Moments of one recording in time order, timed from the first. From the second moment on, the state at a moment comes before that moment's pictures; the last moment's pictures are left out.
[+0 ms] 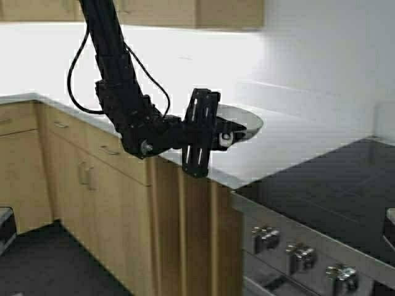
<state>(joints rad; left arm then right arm) -0.67 0.70 0.57 0.14 -1.22 -1.49 0.00 -0.90 1.18 0.00 -0.21 0.03</state>
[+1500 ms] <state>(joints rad) -0.67 0.69 0.67 0.16 -1.33 -1.44 0.07 -0.94 1.21 0.00 -0.18 0.02</state>
